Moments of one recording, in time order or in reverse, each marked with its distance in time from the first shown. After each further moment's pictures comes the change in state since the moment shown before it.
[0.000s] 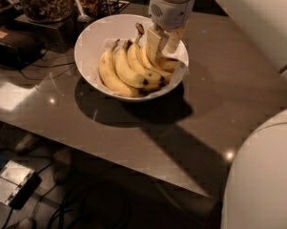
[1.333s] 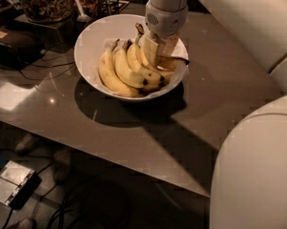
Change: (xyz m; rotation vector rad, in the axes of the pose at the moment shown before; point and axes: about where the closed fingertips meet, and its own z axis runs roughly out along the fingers) arm -0.006 0.003 0.022 -0.014 0.029 -0.028
